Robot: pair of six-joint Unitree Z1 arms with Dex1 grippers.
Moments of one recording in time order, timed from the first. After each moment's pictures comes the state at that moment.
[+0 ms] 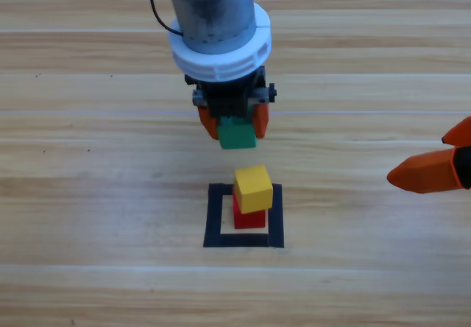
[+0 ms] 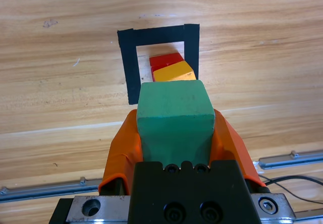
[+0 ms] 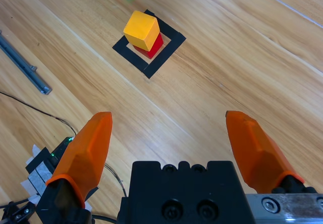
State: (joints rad) arm 0 -0.85 2.20 -2.17 1.37 0.03 -0.87; arm 1 0.92 1.33 -0.86 0.33 0.02 0.24
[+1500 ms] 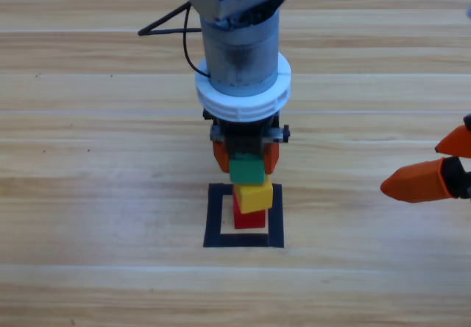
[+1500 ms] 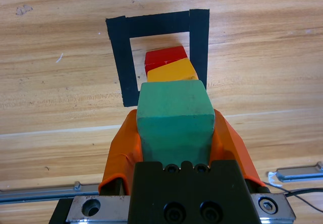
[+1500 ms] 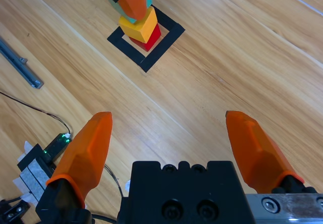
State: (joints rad) arm 0 -0.88 2.29 -2.18 1.37 0.03 -0.89; arm 1 0.92 1.37 -0.86 0.33 0.02 0.23
